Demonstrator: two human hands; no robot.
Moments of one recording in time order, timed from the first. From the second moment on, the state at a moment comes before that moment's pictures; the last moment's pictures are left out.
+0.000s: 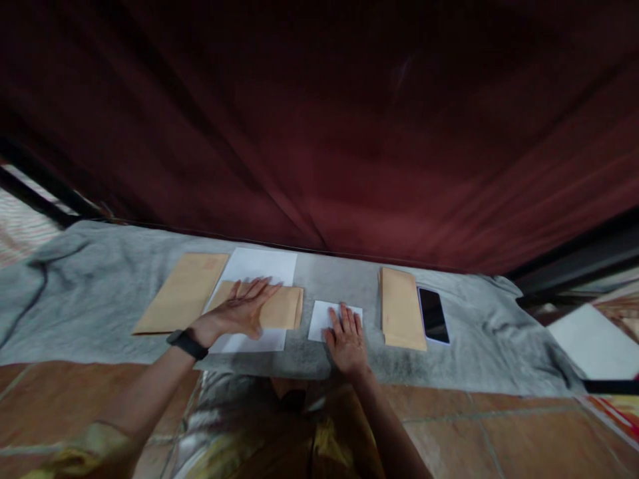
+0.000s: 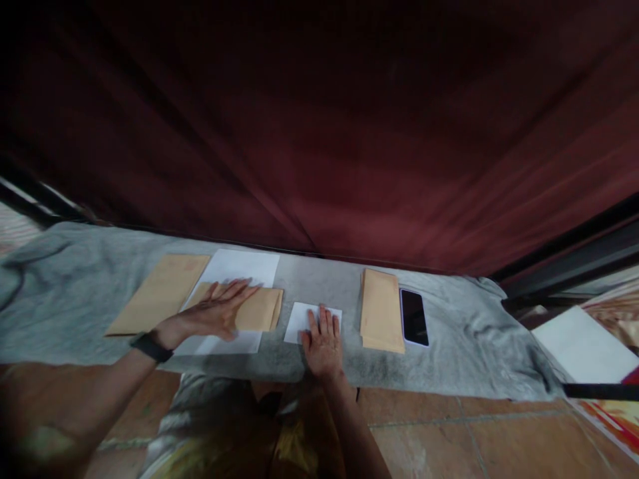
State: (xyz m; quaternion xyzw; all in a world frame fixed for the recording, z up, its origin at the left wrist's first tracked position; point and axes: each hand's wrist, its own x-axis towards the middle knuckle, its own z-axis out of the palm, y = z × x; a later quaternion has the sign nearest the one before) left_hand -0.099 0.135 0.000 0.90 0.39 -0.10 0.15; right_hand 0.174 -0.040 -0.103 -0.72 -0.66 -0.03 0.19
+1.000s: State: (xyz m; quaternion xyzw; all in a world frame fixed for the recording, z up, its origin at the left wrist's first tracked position) left_hand 0.067 0.030 -0.107 0.90 0.40 0.17 0.04; right_hand 0.189 -0.039 -0.100 -0.75 -0.63 -0.02 0.19
